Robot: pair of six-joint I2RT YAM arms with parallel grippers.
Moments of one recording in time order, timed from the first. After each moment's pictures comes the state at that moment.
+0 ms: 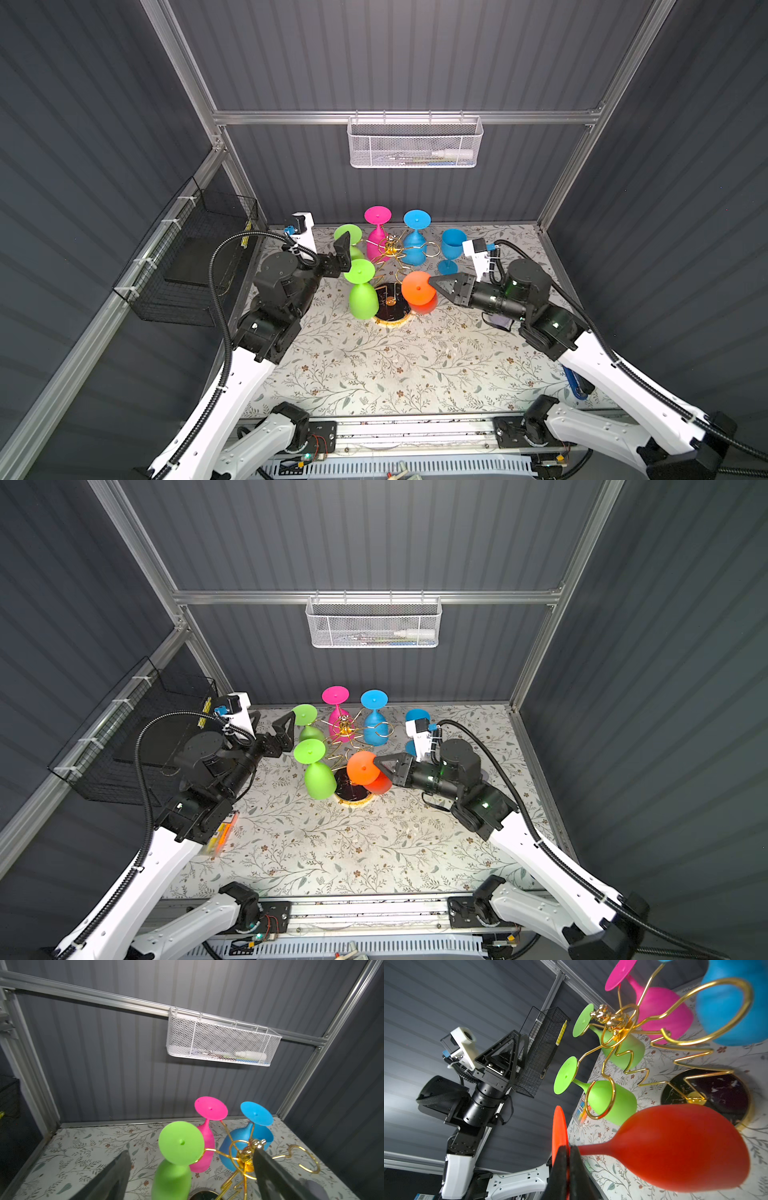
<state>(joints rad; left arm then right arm) -0.46 0.96 1.14 -0.21 -0.13 -0.19 0.65 0.98 0.99 -0.16 -0.41 0.87</state>
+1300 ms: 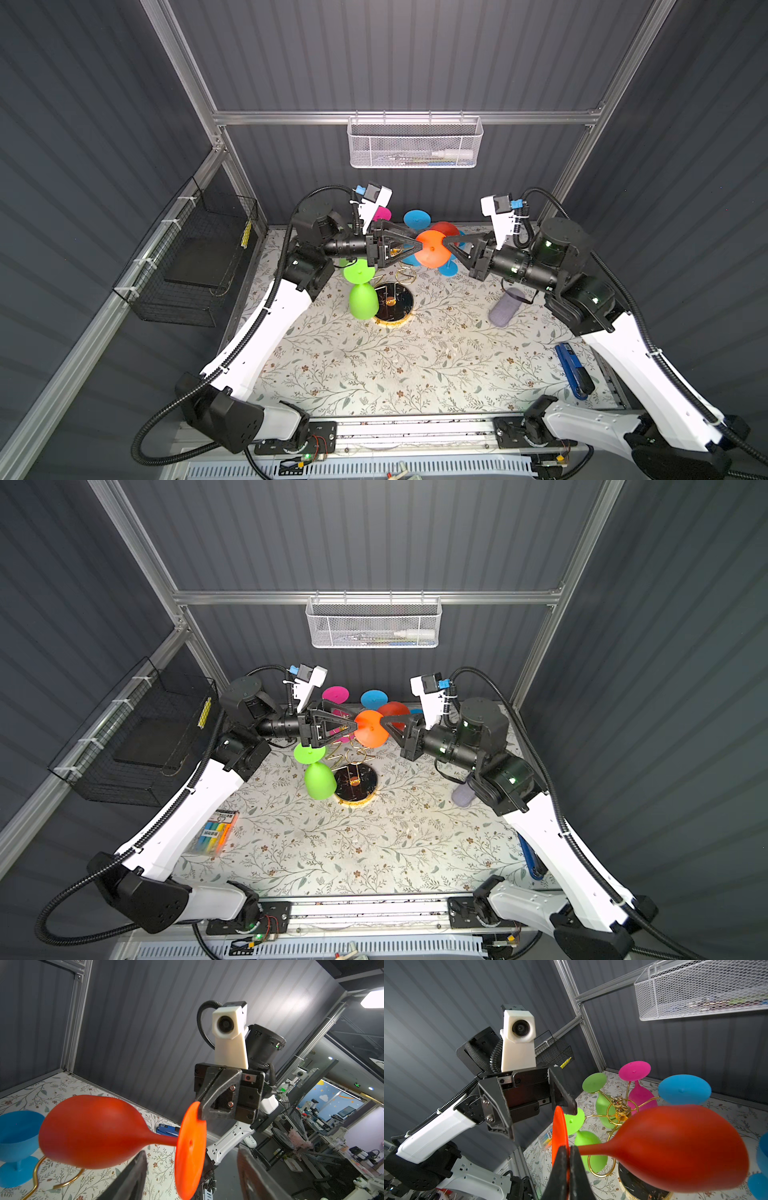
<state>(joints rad) -0.49 1.39 1.49 -0.03 1.12 -0.54 0.61 1.13 1.46 -0.40 -0.41 0.42</state>
